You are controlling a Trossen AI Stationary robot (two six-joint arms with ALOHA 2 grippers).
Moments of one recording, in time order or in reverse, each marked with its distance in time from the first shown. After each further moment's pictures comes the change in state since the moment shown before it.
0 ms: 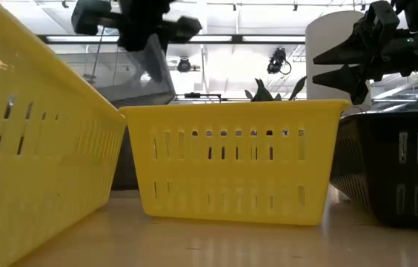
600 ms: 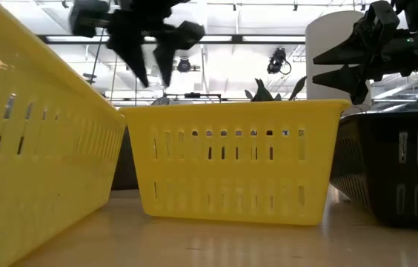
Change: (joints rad) left arm -0.013 0.030 0.000 0.030 0.051 -0.005; right arm 0.000 0.000 0.000 0.000 0.000 0.000
